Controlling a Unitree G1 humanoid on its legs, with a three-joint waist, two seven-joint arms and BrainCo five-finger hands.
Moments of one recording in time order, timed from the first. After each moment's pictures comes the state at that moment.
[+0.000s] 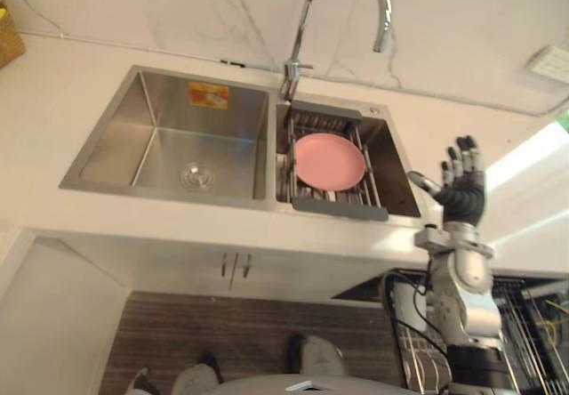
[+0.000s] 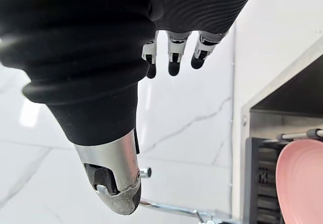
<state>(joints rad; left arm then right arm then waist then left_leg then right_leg) 0.15 0.26 -0.20 1.04 0.18 0.12 0.23 0.07 -0.30 -0.25 -0.23 0.38 -0.12 -0.17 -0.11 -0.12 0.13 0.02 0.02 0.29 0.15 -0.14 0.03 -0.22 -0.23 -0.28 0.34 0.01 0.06</state>
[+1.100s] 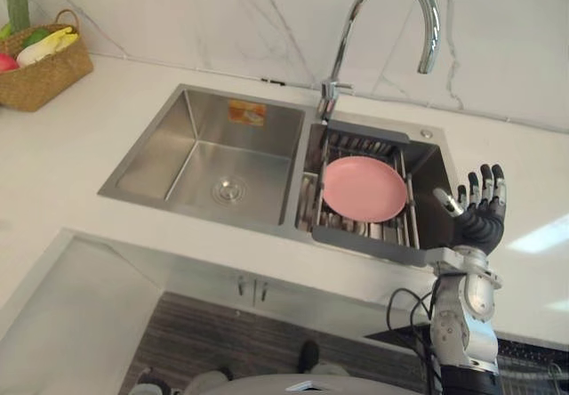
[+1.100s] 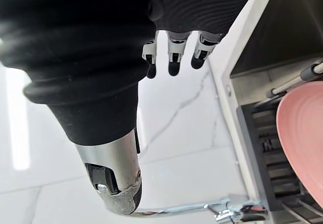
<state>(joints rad) 0.13 0.21 -0.16 1.03 -0.01 0.20 0.25 0.10 -0.20 -0.28 -0.17 0.51 -0.22 -0.16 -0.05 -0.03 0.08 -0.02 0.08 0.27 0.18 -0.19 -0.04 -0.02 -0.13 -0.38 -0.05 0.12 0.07</state>
